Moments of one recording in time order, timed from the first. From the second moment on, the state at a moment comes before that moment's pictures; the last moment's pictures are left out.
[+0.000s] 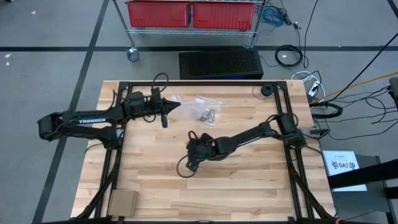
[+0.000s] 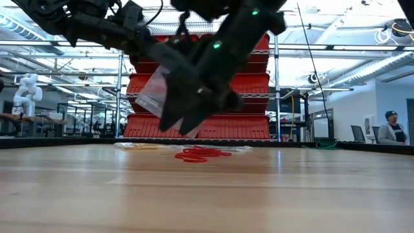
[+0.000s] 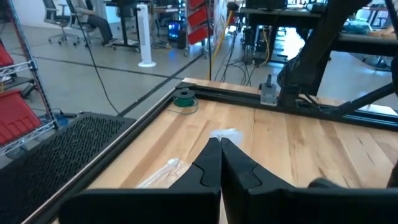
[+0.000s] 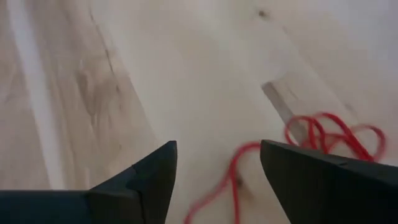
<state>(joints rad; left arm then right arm) 0.38 0.99 0.48 0.41 0.12 -0.02 0.20 2.12 1.48 -0.33 0.31 0.65</state>
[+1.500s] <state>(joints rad) 0.33 0.93 0.48 0.36 0.13 0.03 0.17 1.73 1.52 -0.52 0.26 0.40</state>
